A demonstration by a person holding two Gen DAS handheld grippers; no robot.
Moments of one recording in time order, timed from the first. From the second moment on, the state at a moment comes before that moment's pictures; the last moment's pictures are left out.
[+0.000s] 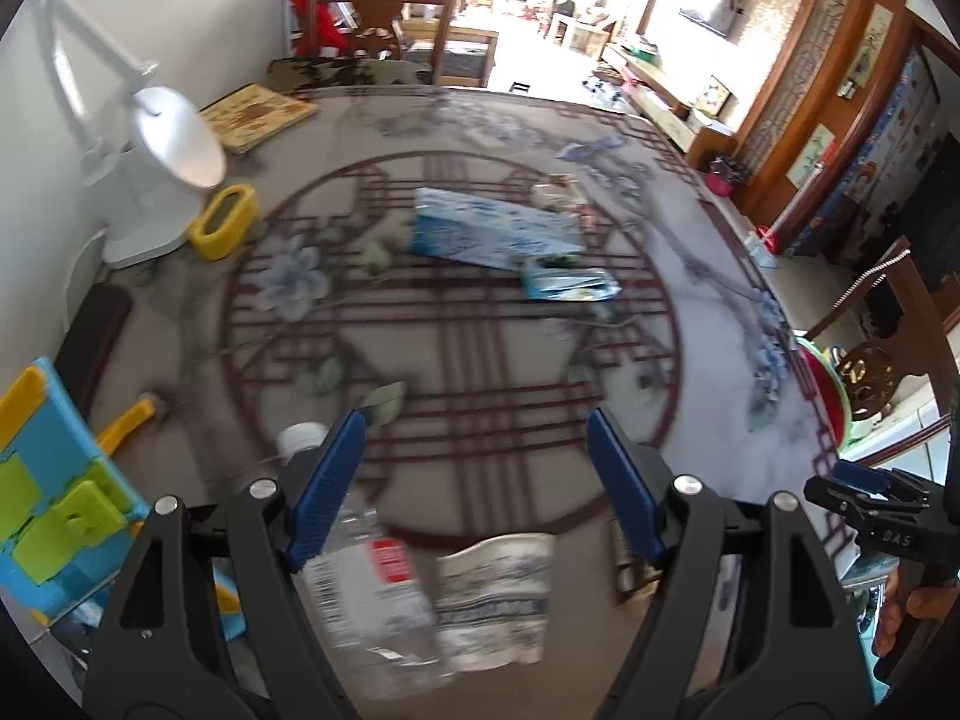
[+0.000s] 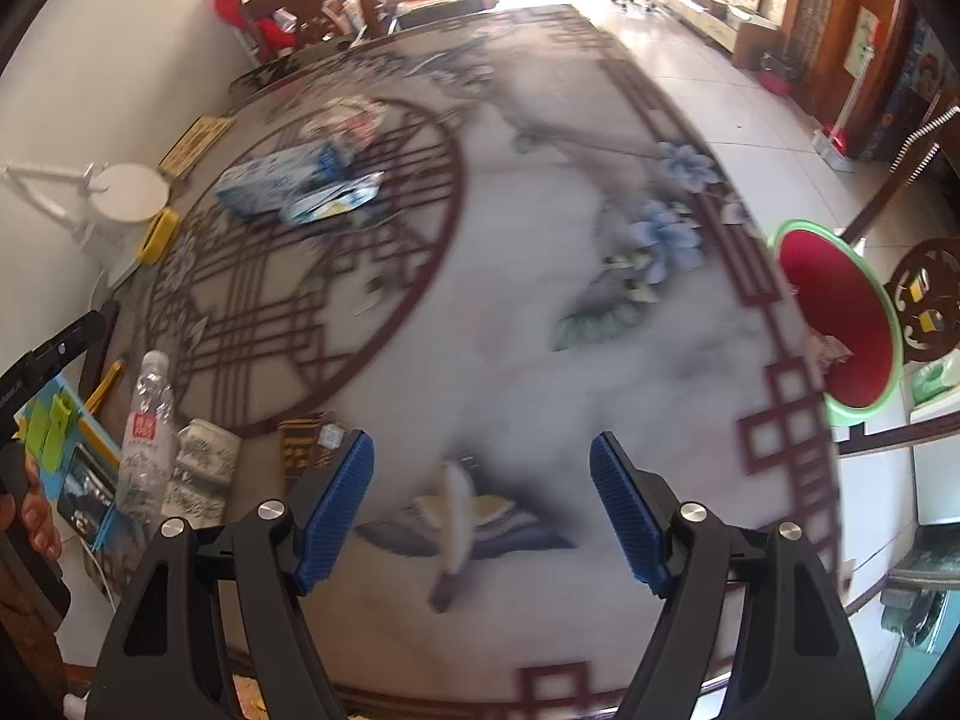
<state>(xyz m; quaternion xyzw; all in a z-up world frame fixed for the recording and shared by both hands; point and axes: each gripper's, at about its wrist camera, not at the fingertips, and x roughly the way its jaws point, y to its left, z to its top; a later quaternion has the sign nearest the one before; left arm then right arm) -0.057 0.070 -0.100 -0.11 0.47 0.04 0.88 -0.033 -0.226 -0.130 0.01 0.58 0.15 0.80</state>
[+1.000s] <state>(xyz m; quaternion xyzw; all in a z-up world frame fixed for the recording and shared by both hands) -0.090 0.063 -0.137 -0.10 0.53 -0.03 0.84 -0.047 -0.115 -0.208 -0.11 0.62 0.22 0.75</state>
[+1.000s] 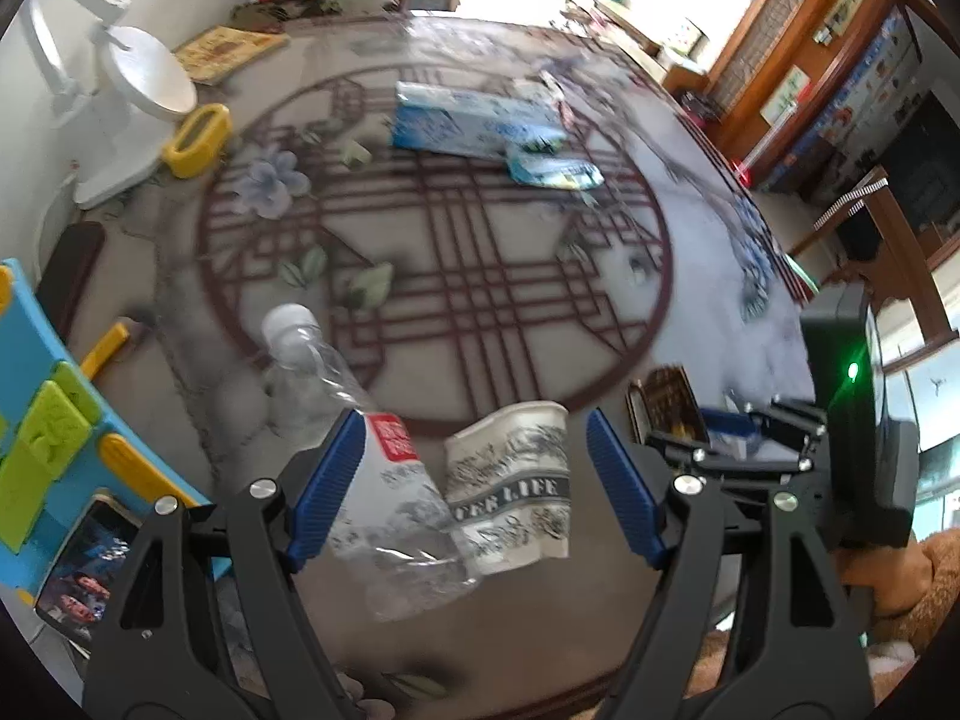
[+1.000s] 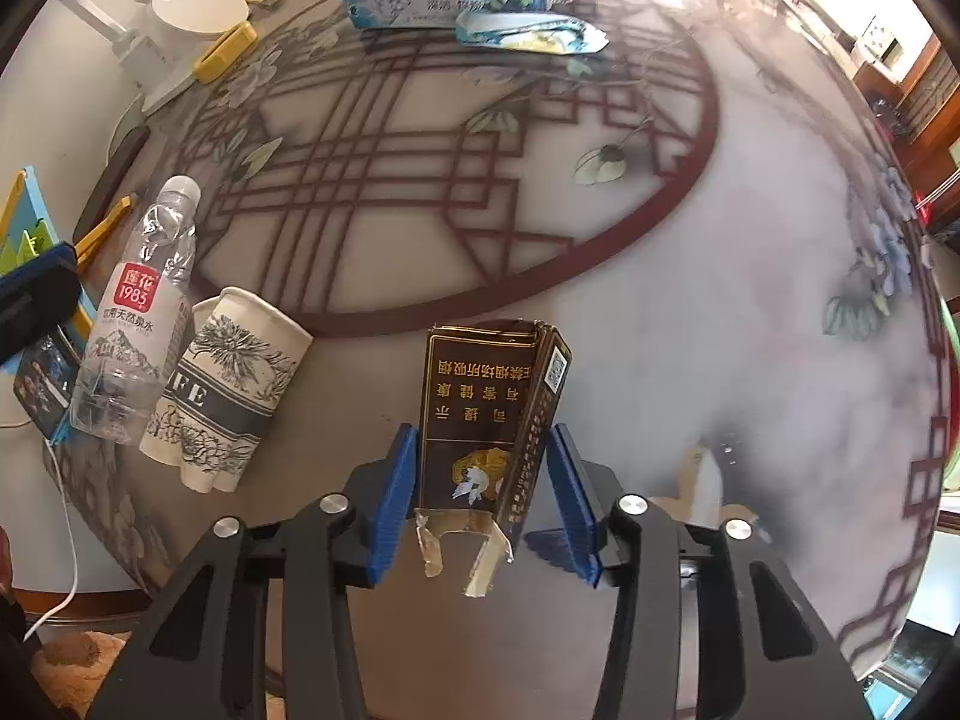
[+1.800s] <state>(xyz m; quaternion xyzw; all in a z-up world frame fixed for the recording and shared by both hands) -0.068 0.013 -0.208 -0.06 0.62 -0.08 0.78 -0.046 -0.159 -0.151 -0.03 0.58 0.18 0.79</state>
